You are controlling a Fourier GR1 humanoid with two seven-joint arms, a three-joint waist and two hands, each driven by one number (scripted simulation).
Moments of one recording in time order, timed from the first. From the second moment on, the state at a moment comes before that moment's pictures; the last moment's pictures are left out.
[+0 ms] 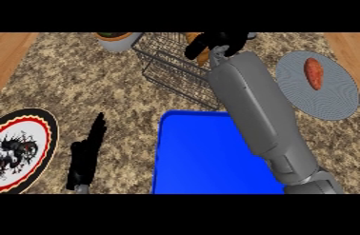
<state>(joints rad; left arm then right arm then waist) 0.06 0.08 -0.07 -1.39 -0.08 0.17 0.04 -1.09 0.00 0.09 -0.99 0.95 -0.15 0.88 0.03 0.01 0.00</state>
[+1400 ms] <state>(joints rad) 0.12 0.09 -0.03 -1.41 -0.07 0.19 0.03 -0.82 -0.20 -0.09 -1.35 0.63 -0.67 0.80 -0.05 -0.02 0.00</state>
